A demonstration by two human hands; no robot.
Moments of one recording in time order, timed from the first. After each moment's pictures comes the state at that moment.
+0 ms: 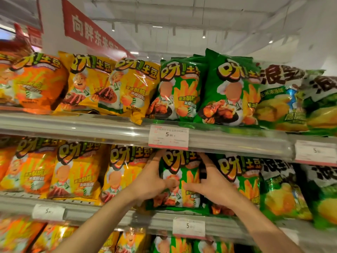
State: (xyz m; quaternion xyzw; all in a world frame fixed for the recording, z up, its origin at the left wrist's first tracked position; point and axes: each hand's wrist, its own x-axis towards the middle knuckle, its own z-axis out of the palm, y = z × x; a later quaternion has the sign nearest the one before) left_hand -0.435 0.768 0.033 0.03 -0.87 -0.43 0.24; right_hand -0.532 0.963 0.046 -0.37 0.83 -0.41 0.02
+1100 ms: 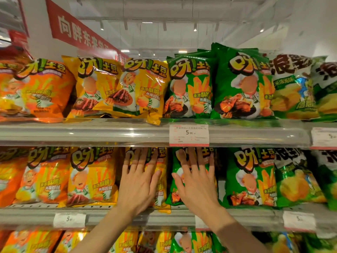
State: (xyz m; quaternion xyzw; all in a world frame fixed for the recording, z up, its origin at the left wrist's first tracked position) left_hand -0.396 0.701 -0.003 0.10 -0.92 0.04 0.38; right_hand -0.478 0.876 0.005 -0.33 0.89 -0.12 -0.30
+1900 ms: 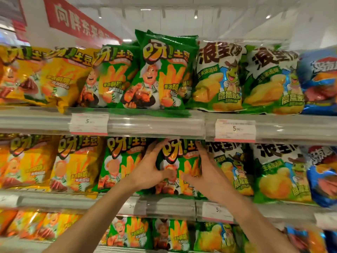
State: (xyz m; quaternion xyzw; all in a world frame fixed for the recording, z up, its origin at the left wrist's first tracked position) left_hand -0.501 0.910 0.036 0.03 -0.91 -0.36 0.20; right_hand -0.585 1.110 0.026 -0.35 0.86 -0.36 -0.05
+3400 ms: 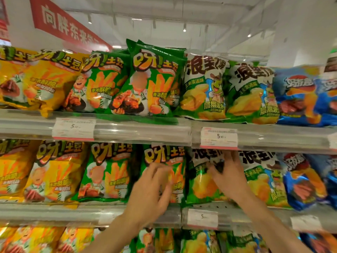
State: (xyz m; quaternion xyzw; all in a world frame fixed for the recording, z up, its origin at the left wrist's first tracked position) left_hand -0.485 0.967 0.002 -0.07 -0.88 -0.21 0.41; right_hand -0.629 1.173 0.036 -0.23 0.87 -0.37 -0.21
